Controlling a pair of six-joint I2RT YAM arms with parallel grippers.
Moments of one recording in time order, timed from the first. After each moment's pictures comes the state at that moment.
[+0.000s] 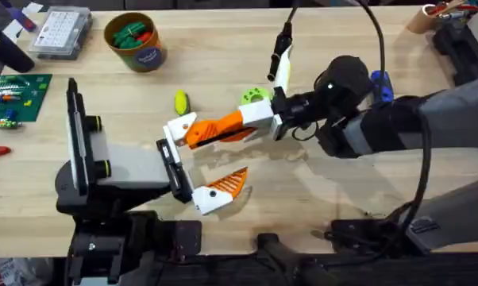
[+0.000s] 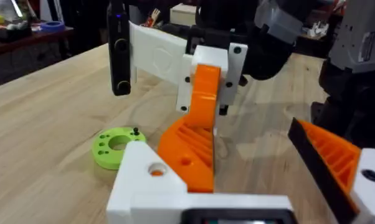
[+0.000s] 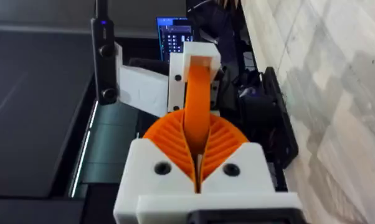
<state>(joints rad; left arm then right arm) 0.03 0.00 0.00 -0.08 1.18 -0.01 0.54 1.74 0.53 1.30 -1.26 1.59</state>
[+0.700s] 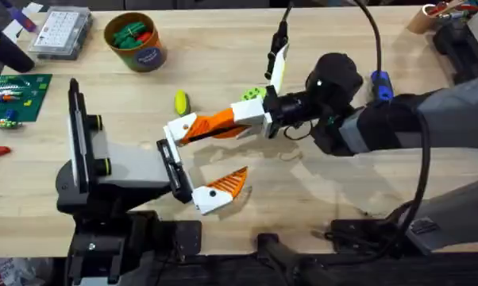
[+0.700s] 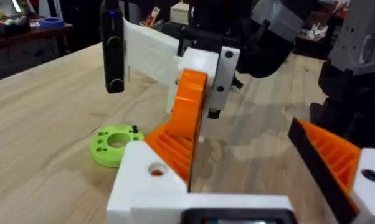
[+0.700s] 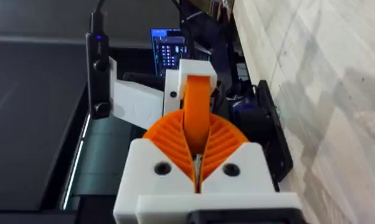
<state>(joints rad) 0.03 0.00 0.00 -0.09 1.18 -0.02 0.58 1.74 0.56 1.18 -1.19 1.50</state>
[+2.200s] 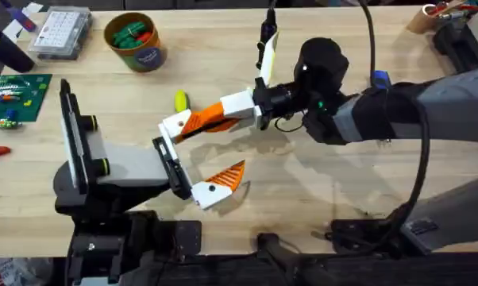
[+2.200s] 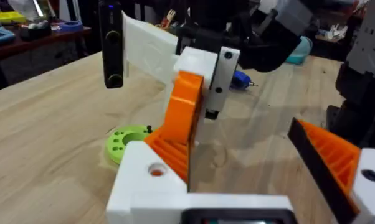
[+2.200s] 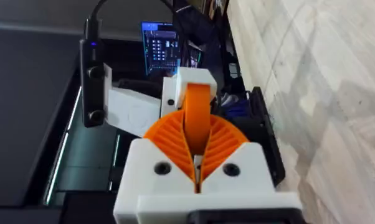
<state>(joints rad) 0.04 0.00 0.00 -0.07 1.14 -0.01 0.60 1.75 0.68 1.00 -1.20 1.38</state>
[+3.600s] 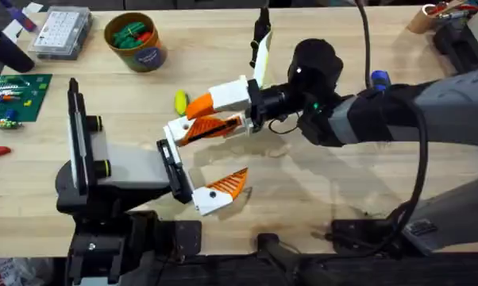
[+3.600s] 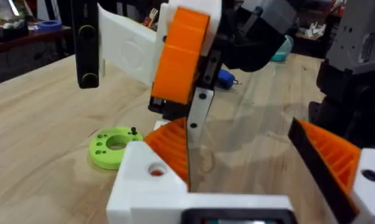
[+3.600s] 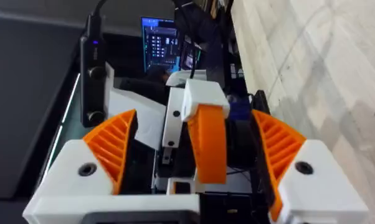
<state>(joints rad) 0.03 0.00 0.00 -0.08 1.19 -0.01 0.64 1.75 0.69 1.01 -1.17 1.38</state>
